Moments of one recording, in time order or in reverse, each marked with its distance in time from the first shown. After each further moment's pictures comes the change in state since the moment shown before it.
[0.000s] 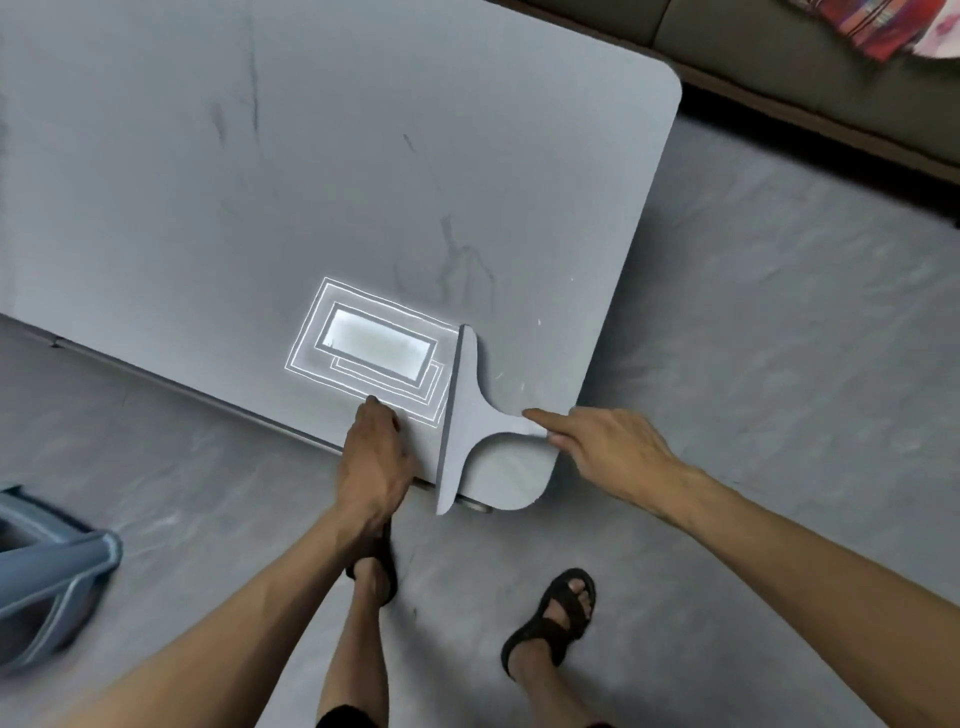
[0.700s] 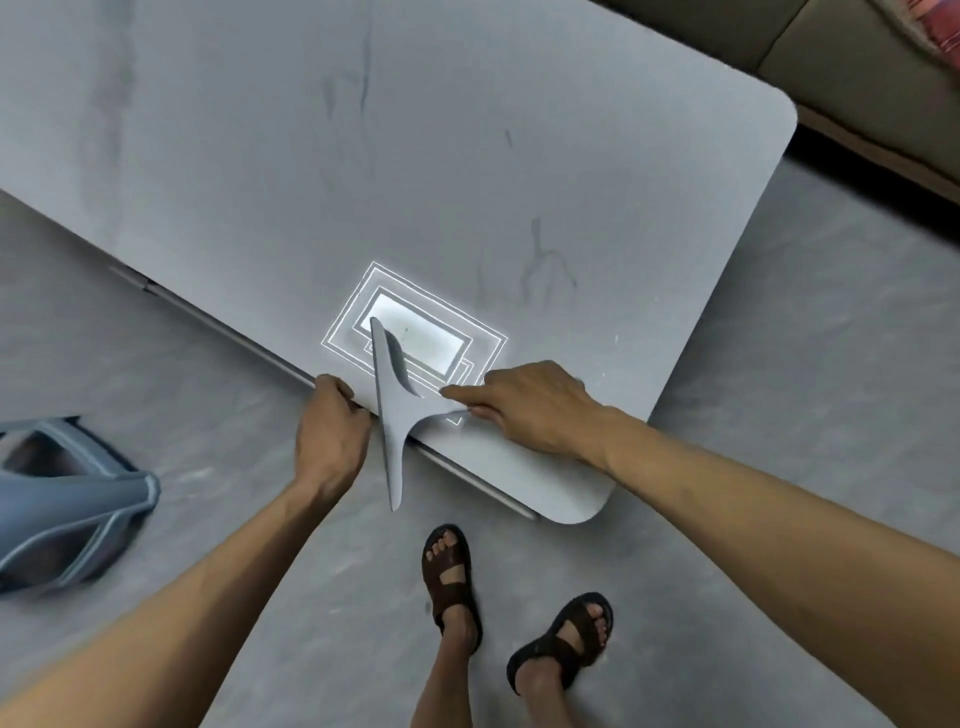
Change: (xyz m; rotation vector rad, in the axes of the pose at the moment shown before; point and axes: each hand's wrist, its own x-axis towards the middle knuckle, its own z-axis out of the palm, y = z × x) left_hand 0.014 -0.091 -0.046 -0.257 0.239 -0.388; right_hand 0.111 -0.115 -0.022 -0.182 -0.154 -0.388
